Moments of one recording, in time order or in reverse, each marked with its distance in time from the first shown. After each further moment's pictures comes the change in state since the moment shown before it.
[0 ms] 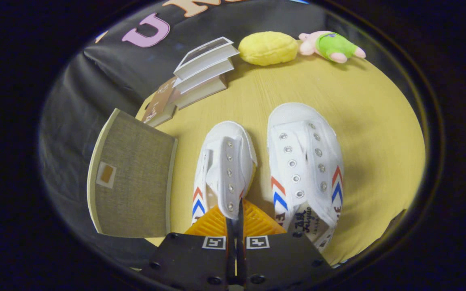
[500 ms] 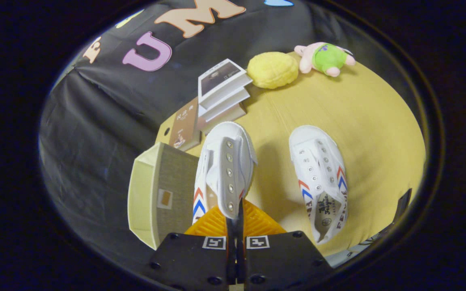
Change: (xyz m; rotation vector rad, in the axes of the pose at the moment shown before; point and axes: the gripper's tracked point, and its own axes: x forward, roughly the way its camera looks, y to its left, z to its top) arm -0.070 0.073 0.040 0.135 -0.111 0.078
